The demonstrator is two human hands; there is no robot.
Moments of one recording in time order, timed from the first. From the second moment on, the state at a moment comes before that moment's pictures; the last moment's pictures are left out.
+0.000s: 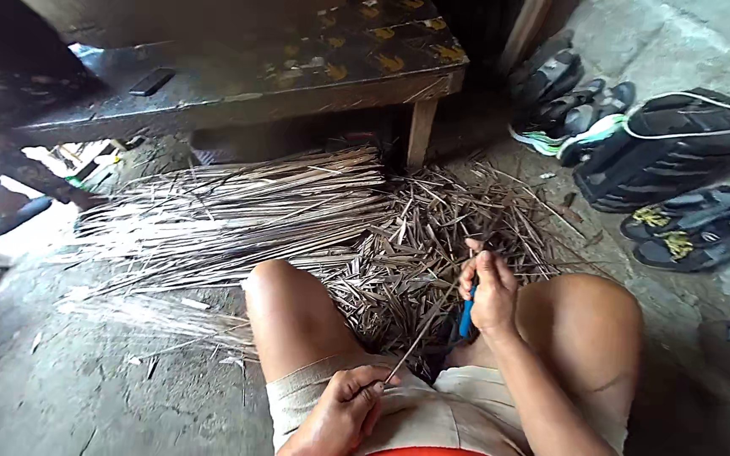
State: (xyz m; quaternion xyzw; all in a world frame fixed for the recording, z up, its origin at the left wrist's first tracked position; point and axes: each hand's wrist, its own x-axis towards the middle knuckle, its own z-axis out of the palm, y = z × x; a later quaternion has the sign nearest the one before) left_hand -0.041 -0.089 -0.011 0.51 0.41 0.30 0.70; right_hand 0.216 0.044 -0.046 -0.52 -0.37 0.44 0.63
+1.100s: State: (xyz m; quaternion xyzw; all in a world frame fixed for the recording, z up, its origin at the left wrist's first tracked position) left_hand -0.123 -0.128 -0.027 0.39 0.37 0.33 0.78; right_hand 0.246 0.126 -0.023 -0.52 -0.34 0.42 0.67
